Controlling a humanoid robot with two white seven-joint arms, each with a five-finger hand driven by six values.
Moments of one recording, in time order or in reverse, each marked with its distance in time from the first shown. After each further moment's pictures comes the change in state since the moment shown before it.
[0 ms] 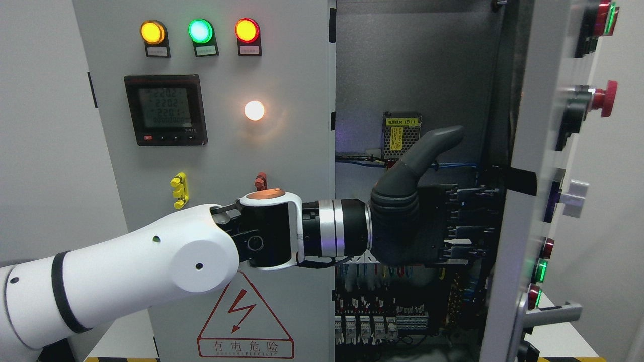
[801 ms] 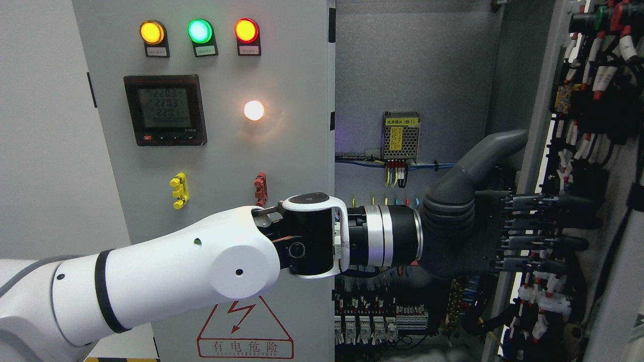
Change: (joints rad) left arm -0.002 -0.104 0.036 0.001 0.000 -0.001 0.056; right arm -0.001 0.000 0.000 0.000 0.000 0.000 0.000
